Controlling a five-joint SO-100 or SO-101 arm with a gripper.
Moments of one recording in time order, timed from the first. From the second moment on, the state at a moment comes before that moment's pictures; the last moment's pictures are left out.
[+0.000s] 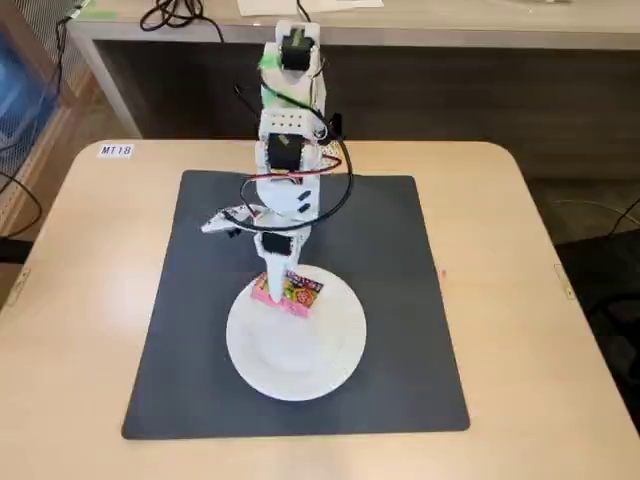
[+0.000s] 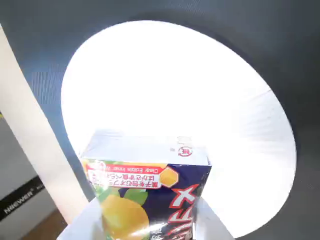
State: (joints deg) arm 2.8 87.8 94.0 56.1 10.9
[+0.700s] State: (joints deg) arm 2.2 72.2 80.5 57.7 -4.4
